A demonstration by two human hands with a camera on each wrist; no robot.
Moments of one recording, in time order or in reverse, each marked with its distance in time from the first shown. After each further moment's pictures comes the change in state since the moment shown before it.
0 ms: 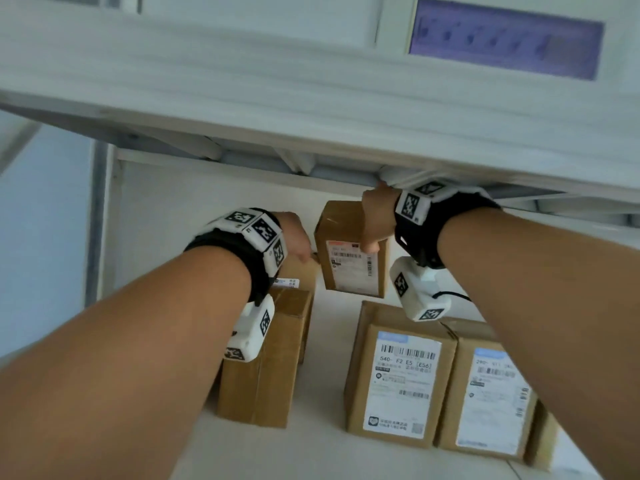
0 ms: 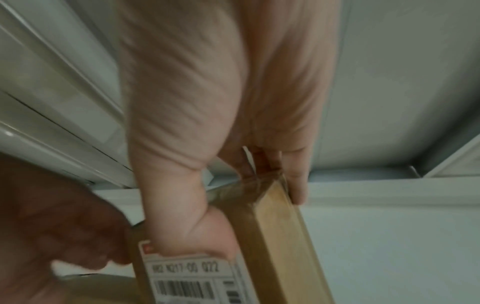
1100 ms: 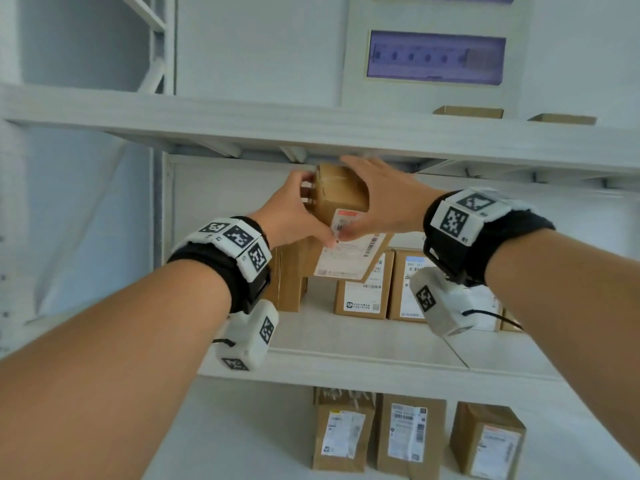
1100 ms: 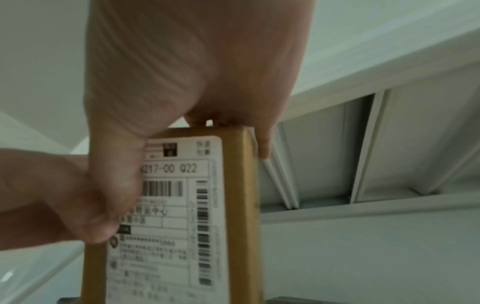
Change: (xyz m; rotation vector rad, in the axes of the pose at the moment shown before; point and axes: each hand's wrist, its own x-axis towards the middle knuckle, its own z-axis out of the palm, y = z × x) left_hand -0.254 0.032 -0.006 -0.875 0.249 0.276; right_hand -0.265 0.003 -0.005 0.280 0.364 -0.301
